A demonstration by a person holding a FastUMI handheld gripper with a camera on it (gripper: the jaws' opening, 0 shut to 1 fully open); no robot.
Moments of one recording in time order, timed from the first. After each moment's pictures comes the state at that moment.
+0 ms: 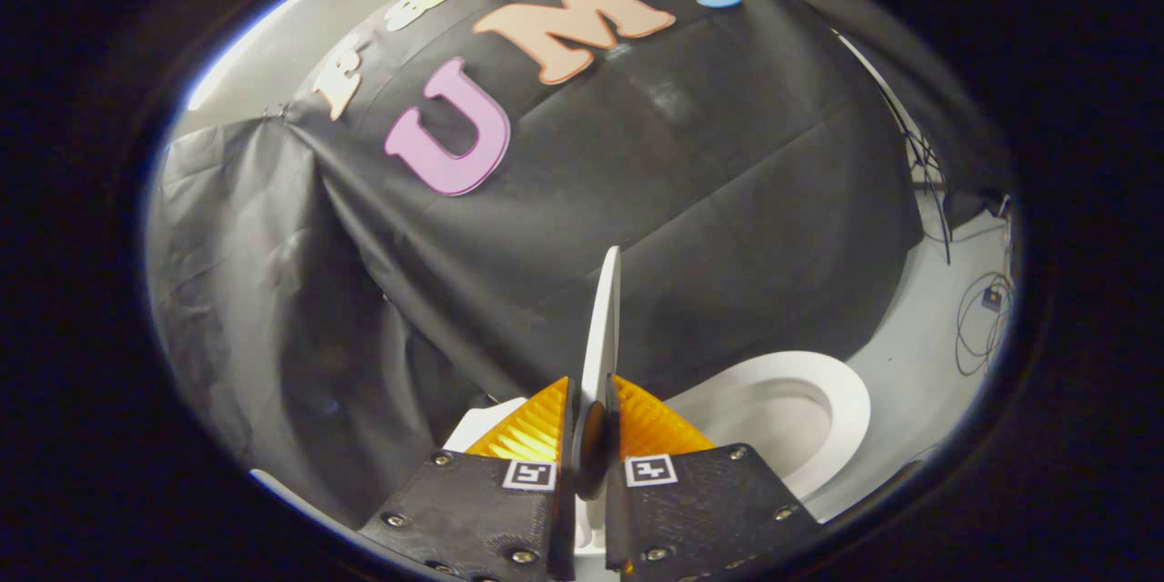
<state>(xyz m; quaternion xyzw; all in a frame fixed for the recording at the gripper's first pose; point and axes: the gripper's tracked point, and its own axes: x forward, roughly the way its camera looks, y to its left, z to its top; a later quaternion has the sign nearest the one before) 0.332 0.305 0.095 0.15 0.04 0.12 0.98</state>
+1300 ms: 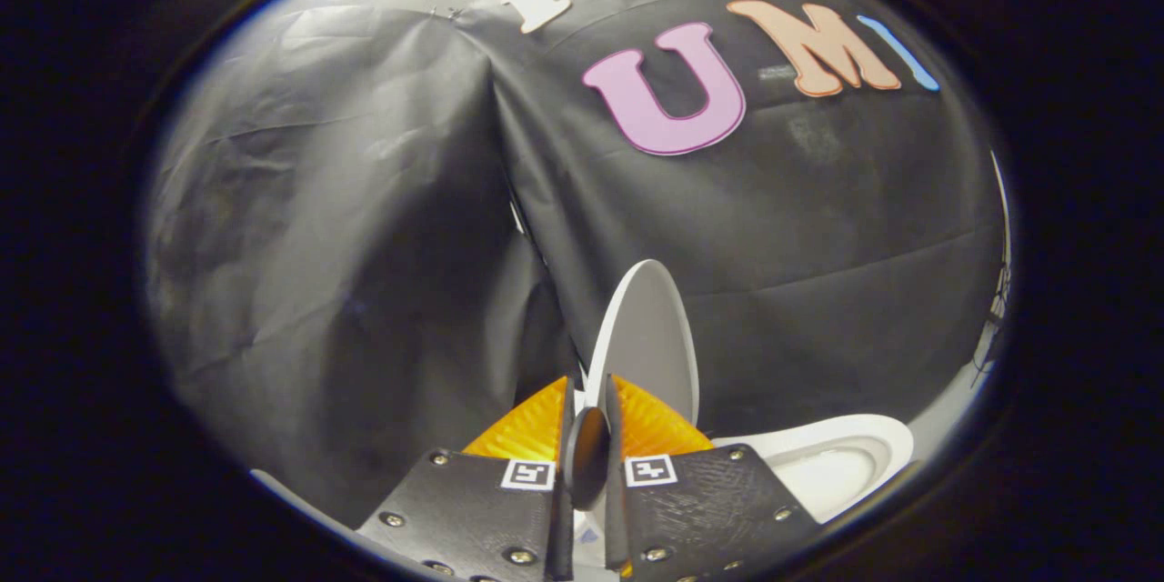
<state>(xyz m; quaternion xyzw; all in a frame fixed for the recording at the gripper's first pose) 0.308 0.535 0.098 -0.03 0.01 0.25 0.97</state>
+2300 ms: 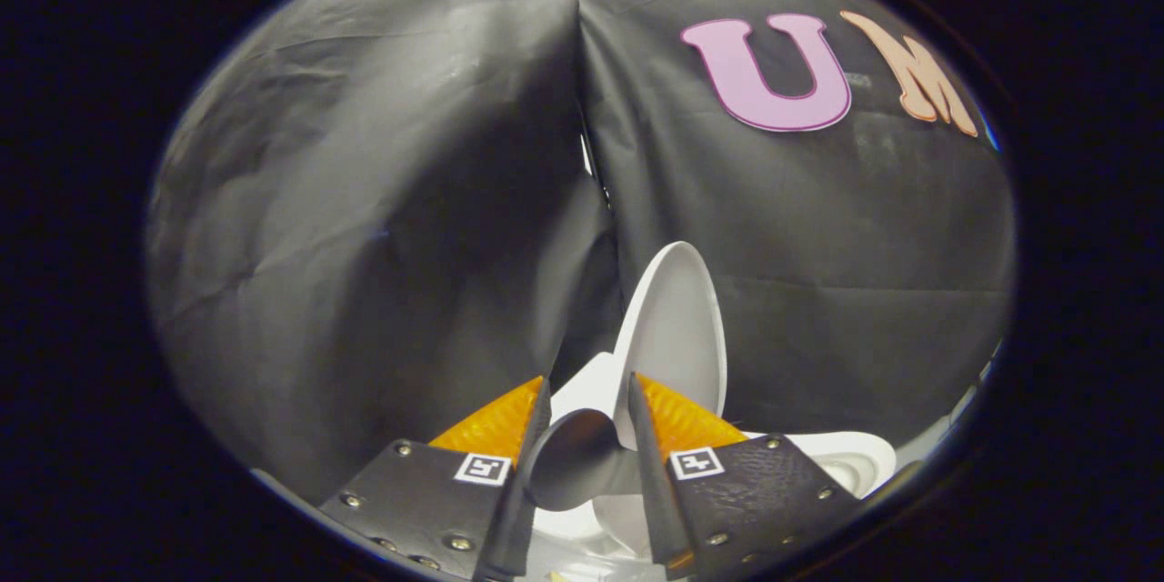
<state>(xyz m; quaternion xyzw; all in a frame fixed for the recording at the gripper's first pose) 0.301 0.606 0.059 -0.14 0.07 0.28 0.95</state>
